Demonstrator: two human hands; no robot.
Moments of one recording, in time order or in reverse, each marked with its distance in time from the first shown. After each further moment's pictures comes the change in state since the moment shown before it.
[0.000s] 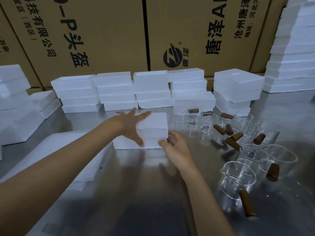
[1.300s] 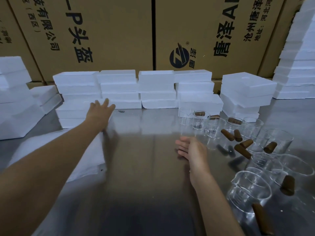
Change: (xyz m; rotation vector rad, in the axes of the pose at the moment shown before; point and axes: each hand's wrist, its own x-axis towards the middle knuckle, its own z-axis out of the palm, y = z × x) left_hand 0.054 -0.107 0.031 0.451 0.289 -0.299; right_hand -0.002 -0.020 -0.015 0.220 0.234 0.176
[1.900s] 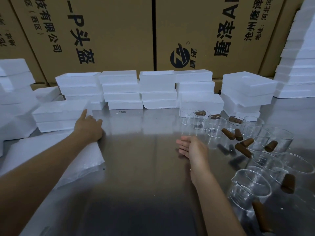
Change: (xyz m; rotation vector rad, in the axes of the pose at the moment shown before) left_hand -0.028 -0.019 0.043 0.016 -0.136 -0.042; right_hand -0.005 -0.004 0.000 0.004 -0.009 -0.006
